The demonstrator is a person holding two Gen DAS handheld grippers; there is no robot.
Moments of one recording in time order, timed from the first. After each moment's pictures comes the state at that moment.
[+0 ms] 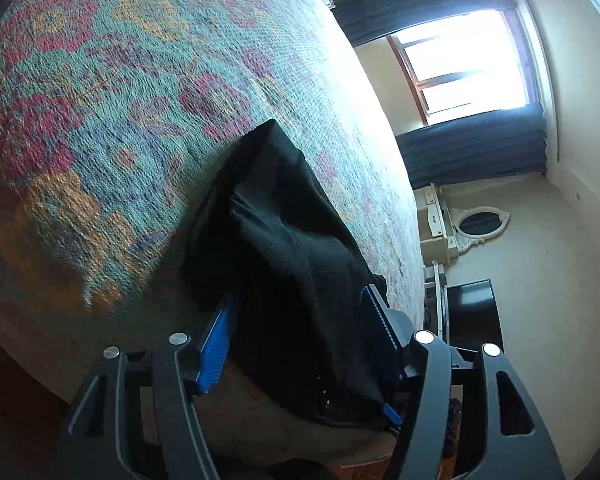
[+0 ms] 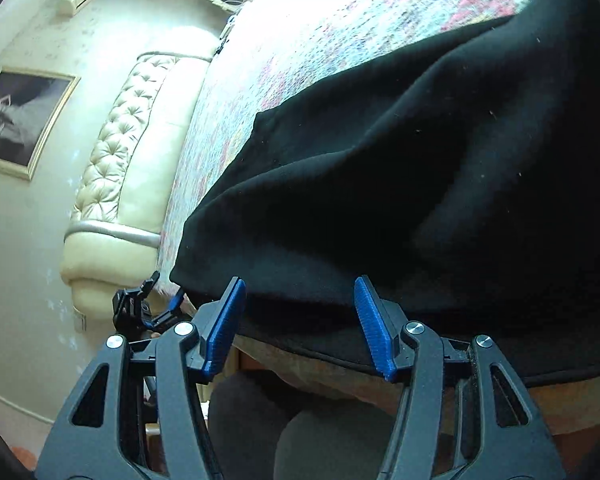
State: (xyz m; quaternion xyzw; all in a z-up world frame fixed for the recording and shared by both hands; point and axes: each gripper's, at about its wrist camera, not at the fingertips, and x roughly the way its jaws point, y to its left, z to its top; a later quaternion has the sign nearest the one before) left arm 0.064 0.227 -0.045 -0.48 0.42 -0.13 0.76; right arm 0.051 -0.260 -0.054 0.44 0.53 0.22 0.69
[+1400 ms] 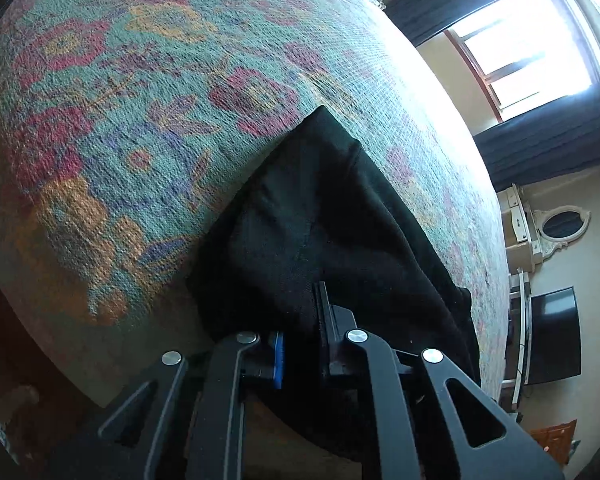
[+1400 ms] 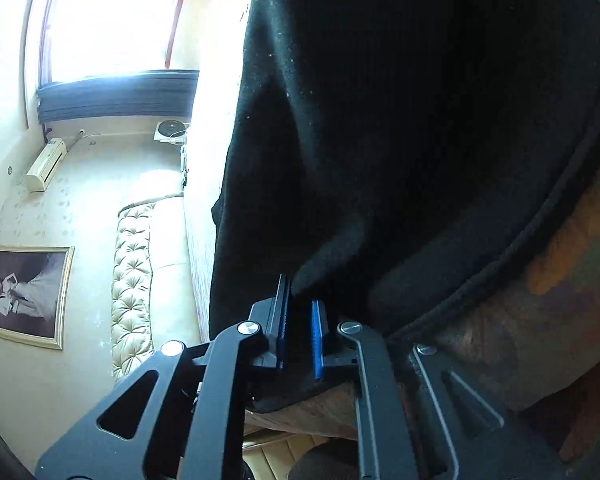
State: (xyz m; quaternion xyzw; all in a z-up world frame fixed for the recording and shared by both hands) left arm 0.061 0.192 -0.049 -0.40 0.47 0.00 0.79; right arm -0.002 -0.254 -0.097 0.64 0.41 0.05 0.65
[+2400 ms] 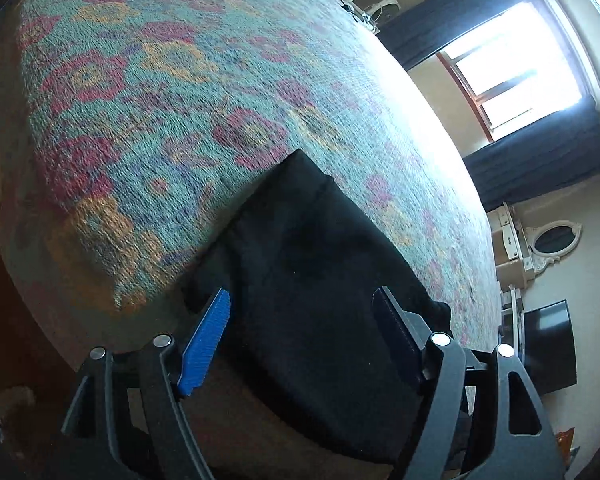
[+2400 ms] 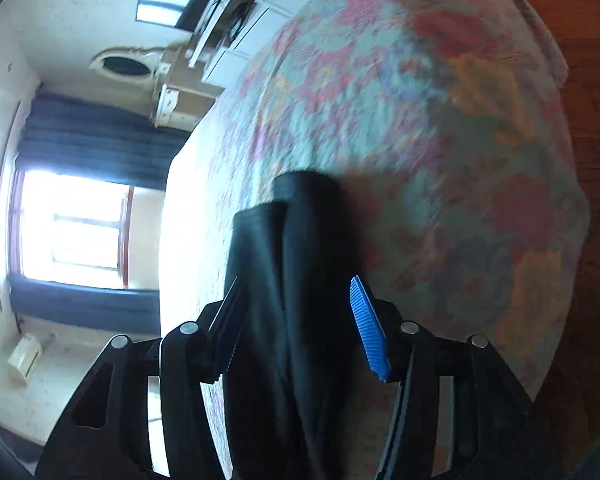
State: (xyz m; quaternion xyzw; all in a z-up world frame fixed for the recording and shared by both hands) left arm 0.046 0.184 -0.021 -0.39 0.43 0.01 0.81; right arm -0.086 -0.564 -0.086 0.67 0.20 -0.30 0.65
